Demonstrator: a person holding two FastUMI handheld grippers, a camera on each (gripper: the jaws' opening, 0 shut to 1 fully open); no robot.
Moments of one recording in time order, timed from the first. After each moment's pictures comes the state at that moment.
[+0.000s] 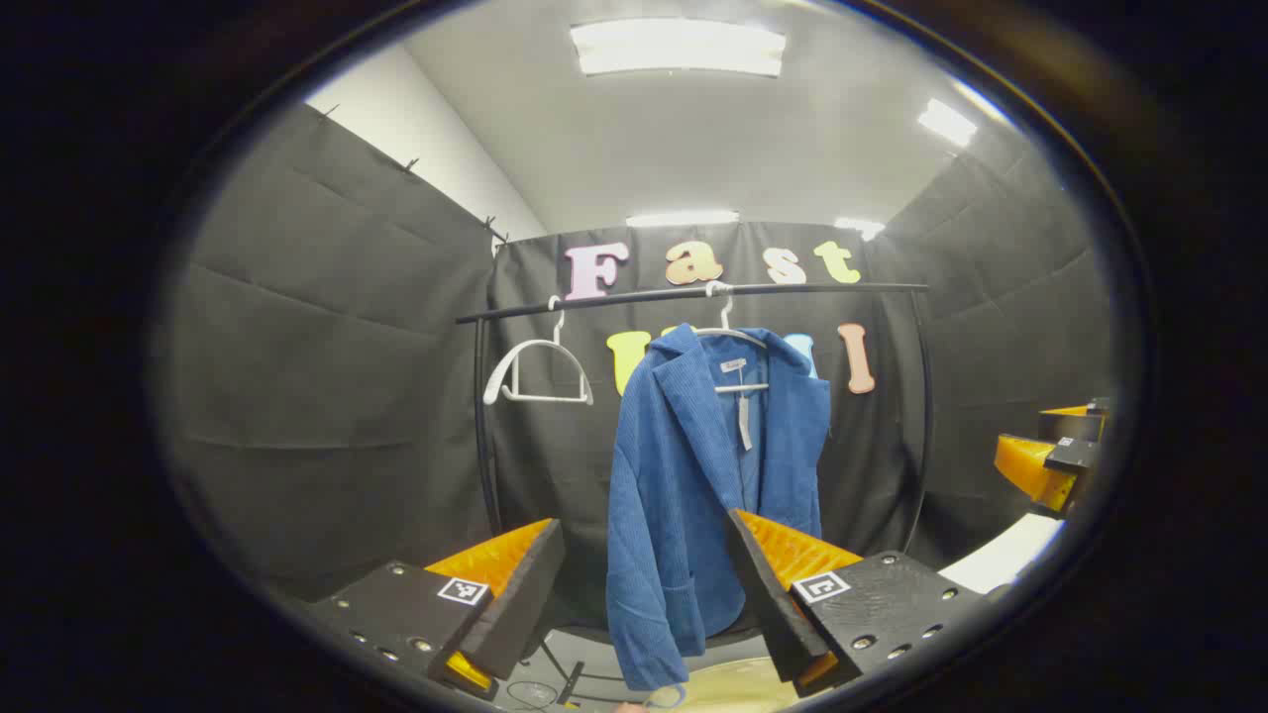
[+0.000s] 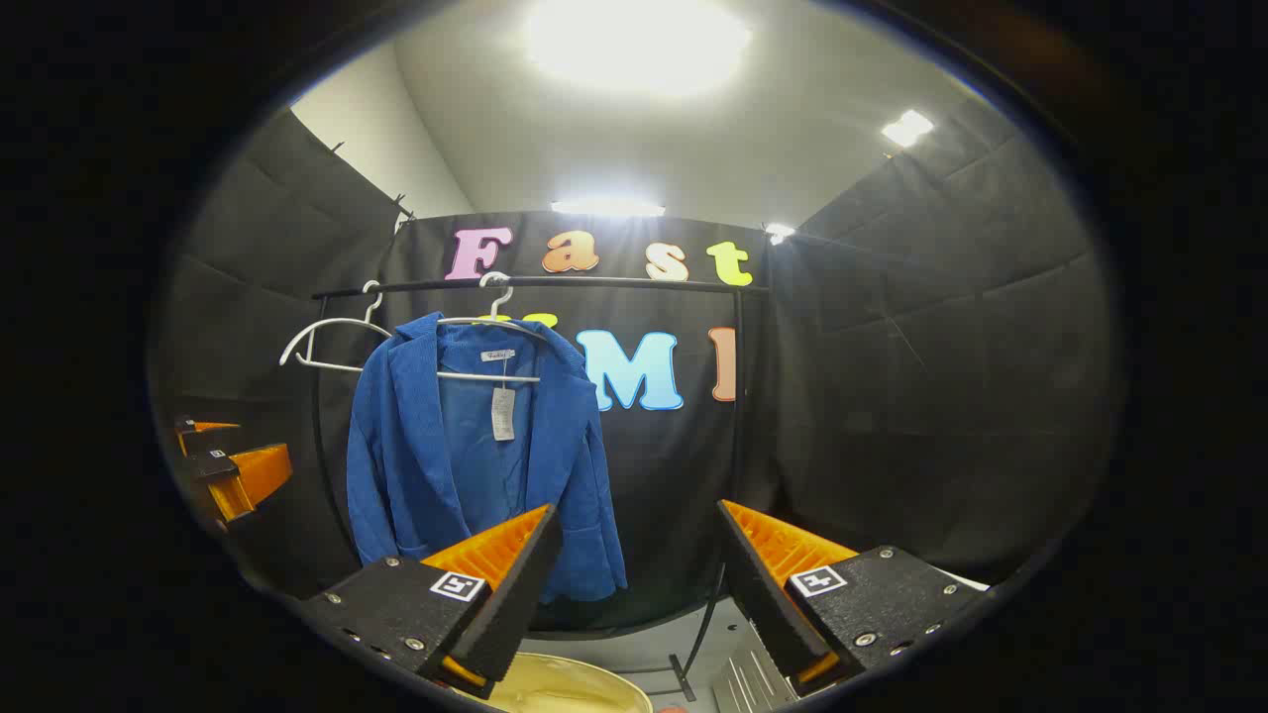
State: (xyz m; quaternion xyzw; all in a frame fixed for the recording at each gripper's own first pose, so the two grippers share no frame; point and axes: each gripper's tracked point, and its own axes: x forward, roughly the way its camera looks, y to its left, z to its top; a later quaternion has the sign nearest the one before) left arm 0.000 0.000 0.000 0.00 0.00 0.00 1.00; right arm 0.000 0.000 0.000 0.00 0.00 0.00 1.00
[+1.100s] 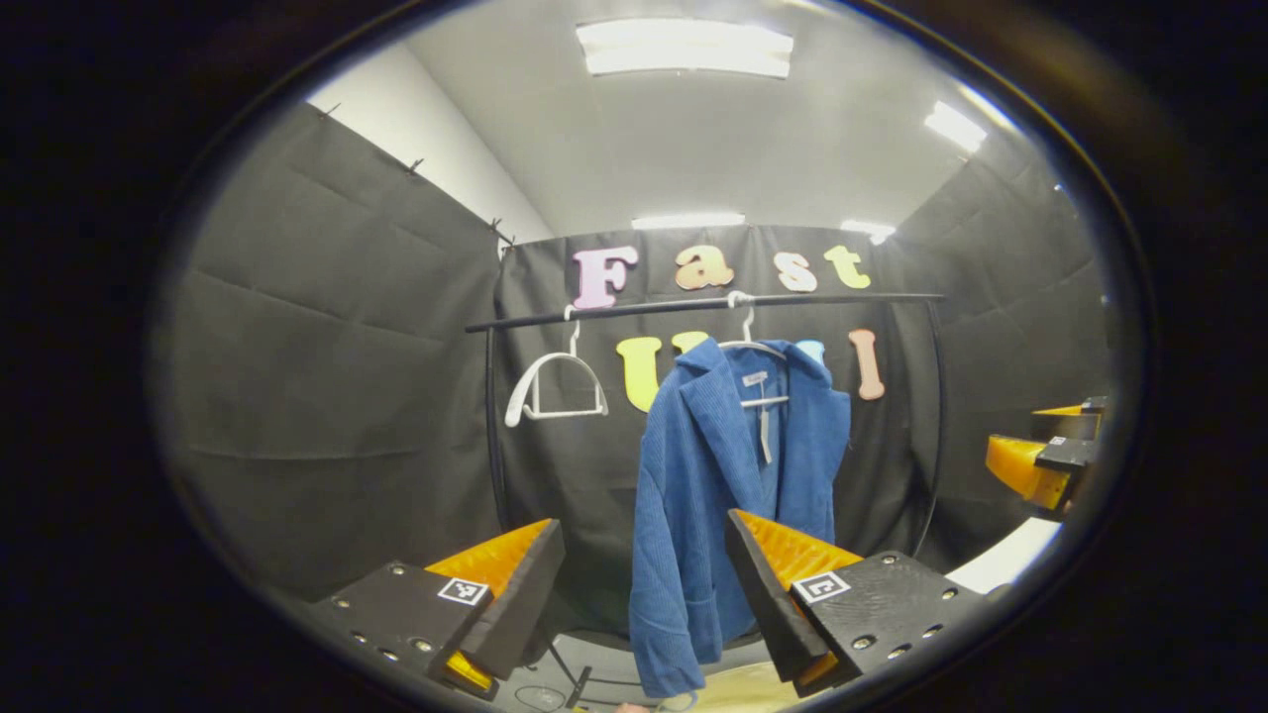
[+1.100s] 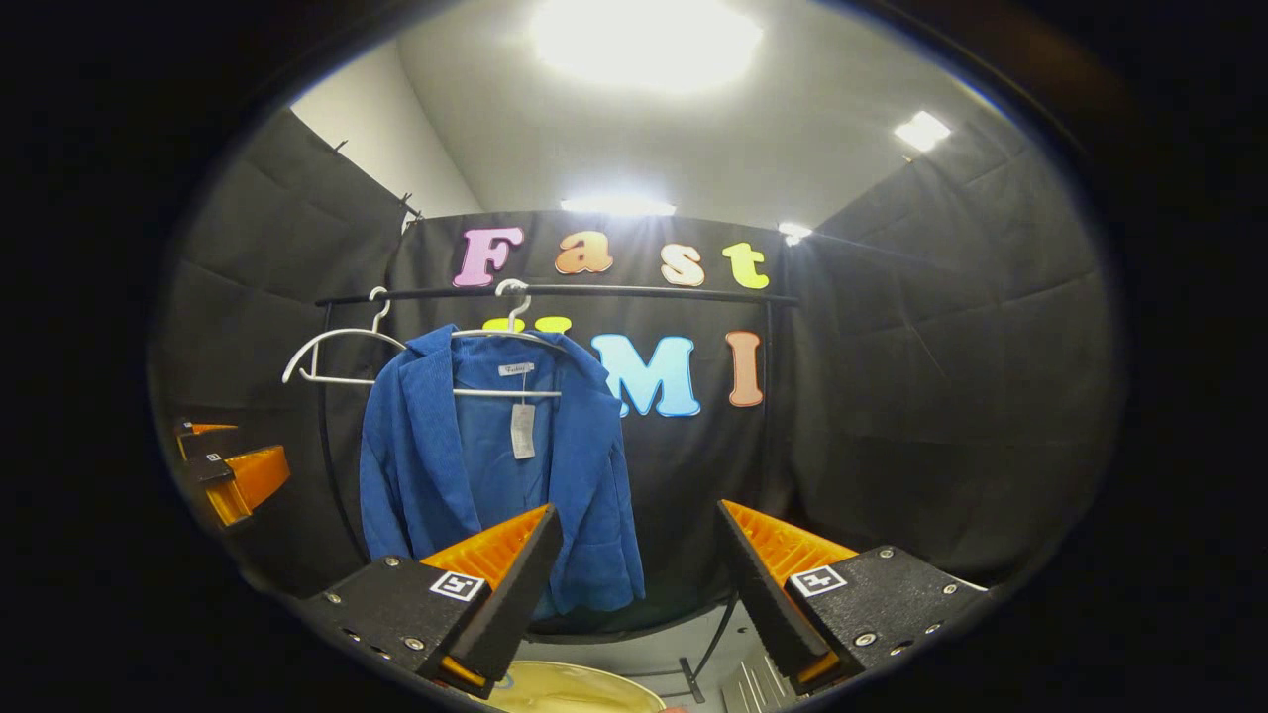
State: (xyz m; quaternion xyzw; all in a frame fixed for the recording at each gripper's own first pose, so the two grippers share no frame) left arm 0.024 0.031 0.033 0.00 -0.01 0.01 1.00; right arm 0.032 0.033 0.035 0.00 0.00 0.02 1.00
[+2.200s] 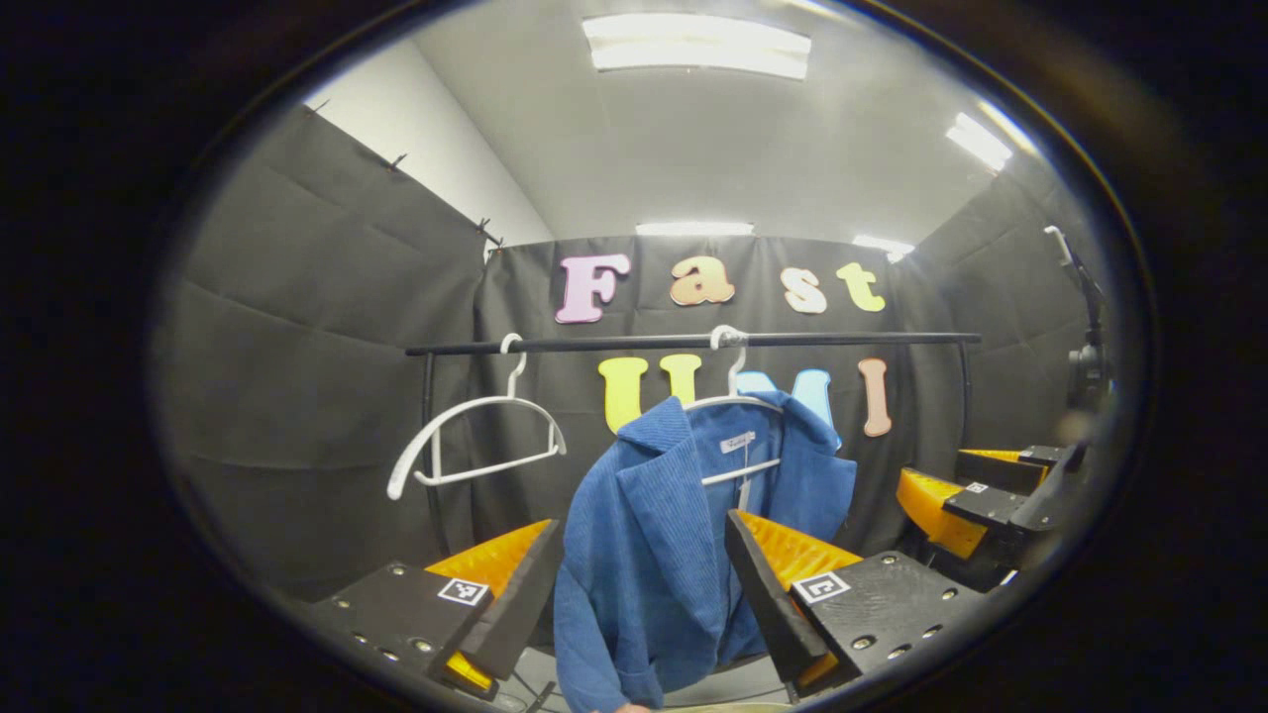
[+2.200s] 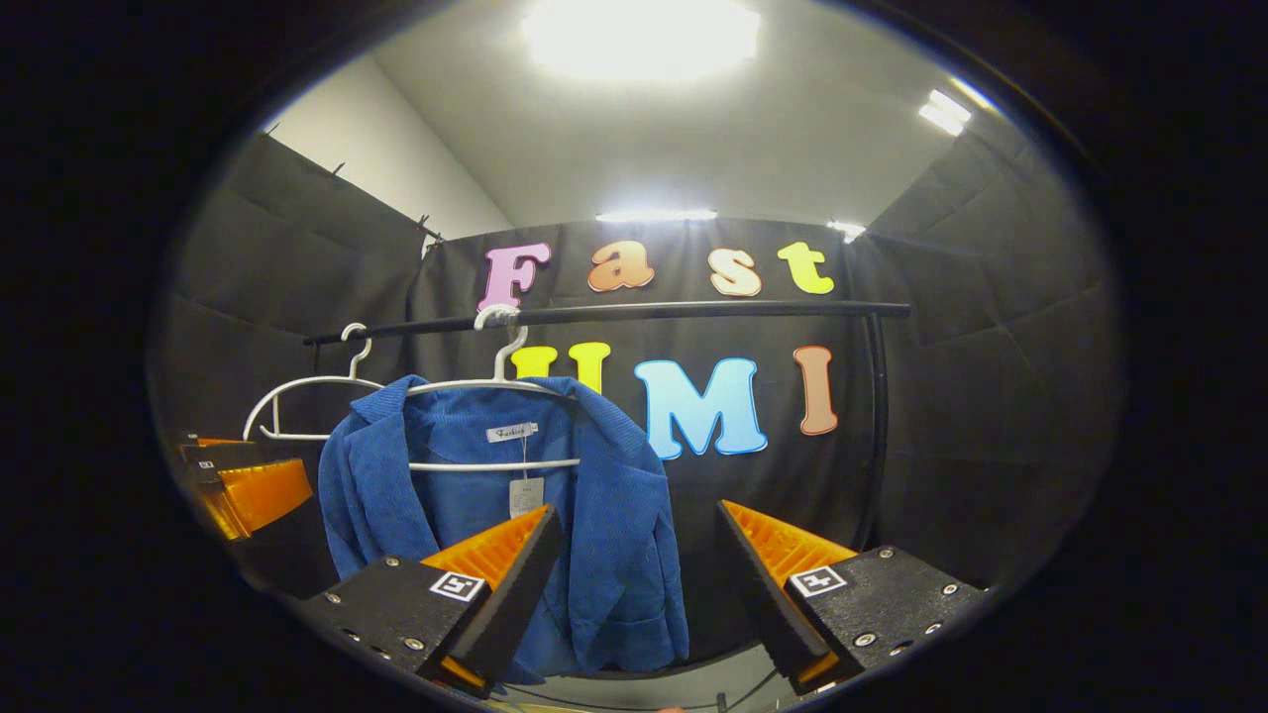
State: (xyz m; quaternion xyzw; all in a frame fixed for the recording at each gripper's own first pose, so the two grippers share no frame) left arm 0.158 -0.042 0.088 -0.03 -0.01 0.01 1.00; right arm 0.203 0.060 0.076 0.03 -0.02 0.11 0.99
